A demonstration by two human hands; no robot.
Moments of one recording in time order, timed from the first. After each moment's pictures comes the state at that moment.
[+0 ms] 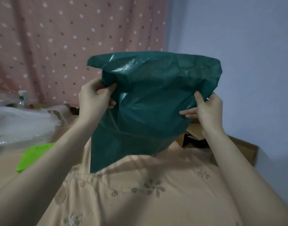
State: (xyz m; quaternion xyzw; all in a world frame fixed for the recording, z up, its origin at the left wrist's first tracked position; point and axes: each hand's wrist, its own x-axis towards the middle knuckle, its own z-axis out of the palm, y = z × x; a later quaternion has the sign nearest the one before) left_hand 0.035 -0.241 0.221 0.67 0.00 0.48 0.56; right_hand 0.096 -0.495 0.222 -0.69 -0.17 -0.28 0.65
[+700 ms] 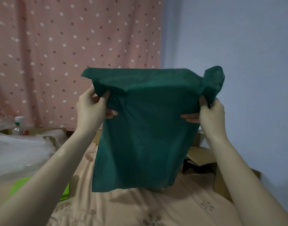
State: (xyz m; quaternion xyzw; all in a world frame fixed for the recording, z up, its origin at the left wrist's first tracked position) left_hand 0.039 -0.241 0.270 0.64 -0.04 0.51 0.57; right_hand 0.105 -0.499 0.275 -0.65 -0.20 -0.31 0.67
